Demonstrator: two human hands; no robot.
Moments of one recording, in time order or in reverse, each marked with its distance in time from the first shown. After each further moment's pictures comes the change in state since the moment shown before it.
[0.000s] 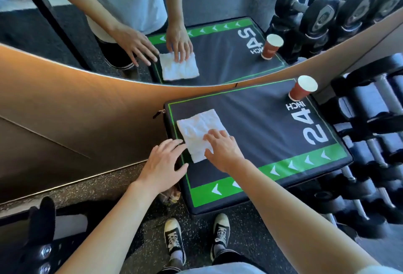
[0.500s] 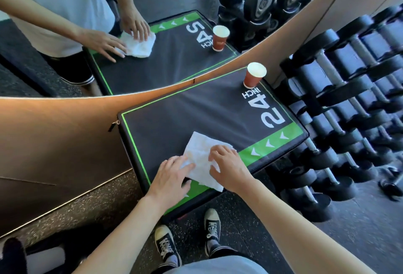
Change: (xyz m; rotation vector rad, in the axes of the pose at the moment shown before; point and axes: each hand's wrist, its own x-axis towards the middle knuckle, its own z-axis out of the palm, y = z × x) left_hand 0.028 0.097 0.068 0.051 -0.160 0.203; right_hand -0.113 0.089 -0.001 0.133 0.143 0.074
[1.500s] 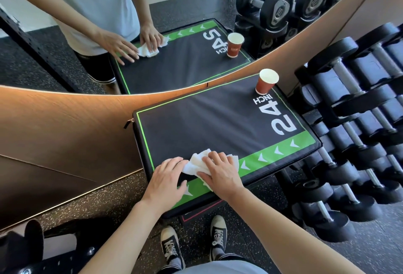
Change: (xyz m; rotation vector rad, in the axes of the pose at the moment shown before) left_hand -0.030 -0.001 -0.004 -0.045 0.131 -0.157; right_hand 0.002 -0.016 0.045 -0.158 0.196 -0.096
